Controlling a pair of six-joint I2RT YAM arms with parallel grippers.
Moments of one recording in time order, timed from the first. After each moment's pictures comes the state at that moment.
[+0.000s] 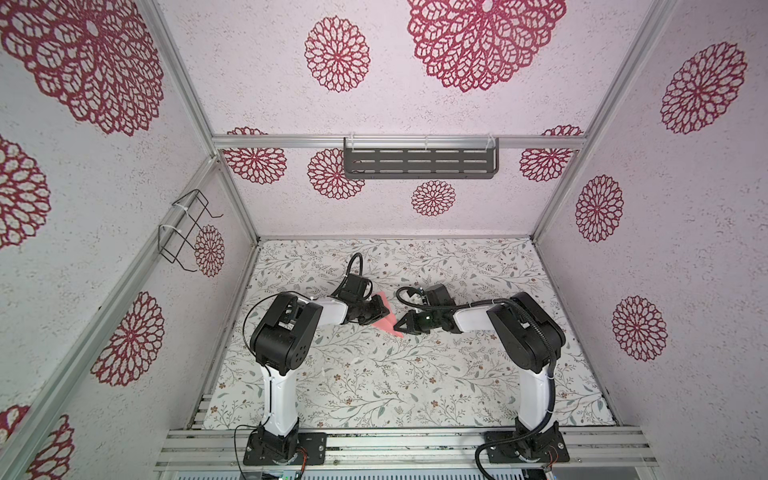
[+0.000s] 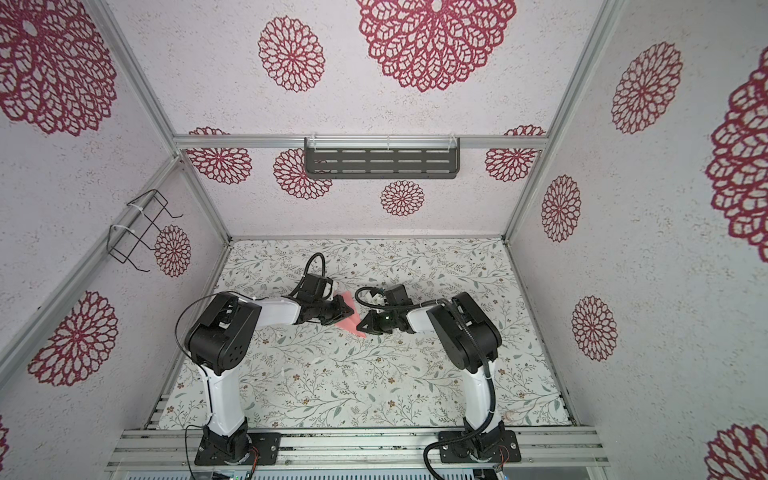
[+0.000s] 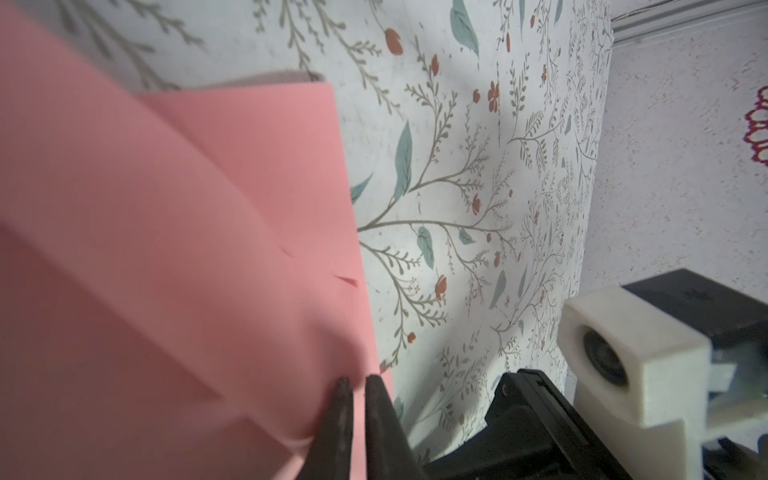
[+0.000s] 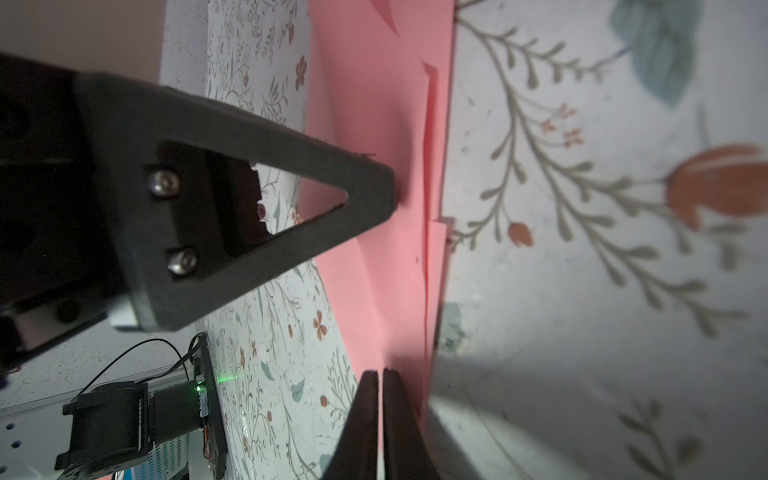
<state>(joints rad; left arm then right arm) -0.42 2.02 1.07 0.06 0.43 -0.76 0.55 2.02 1.03 0.14 -0.70 0.57</state>
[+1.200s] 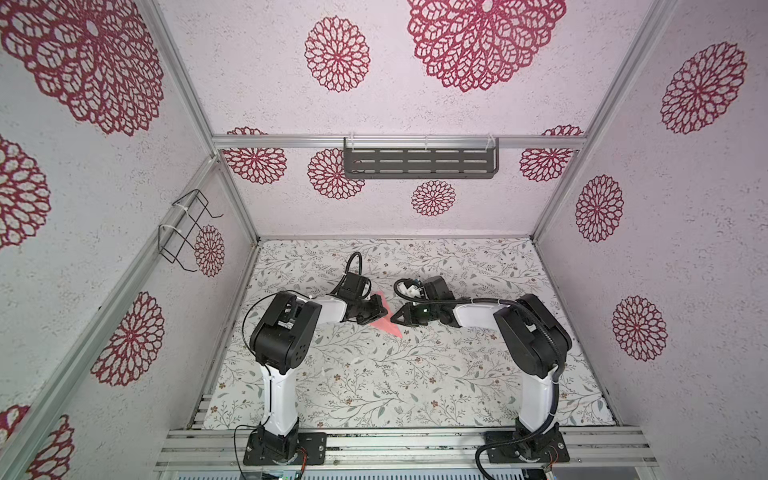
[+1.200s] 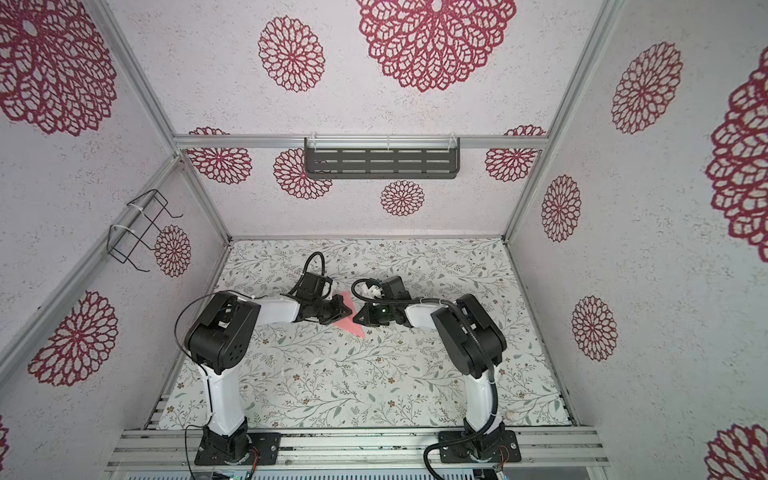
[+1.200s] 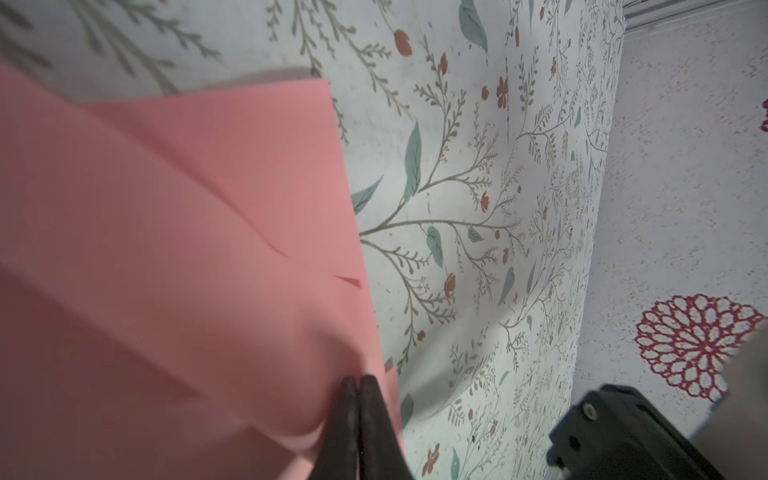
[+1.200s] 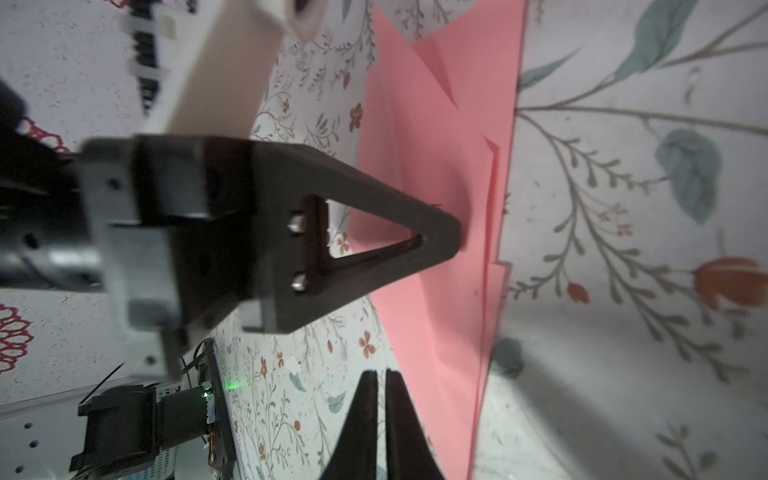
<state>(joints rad) -0.40 2.02 1.10 0.01 0.45 -0.73 0.57 2.00 1.10 0.08 -0.68 0.55</state>
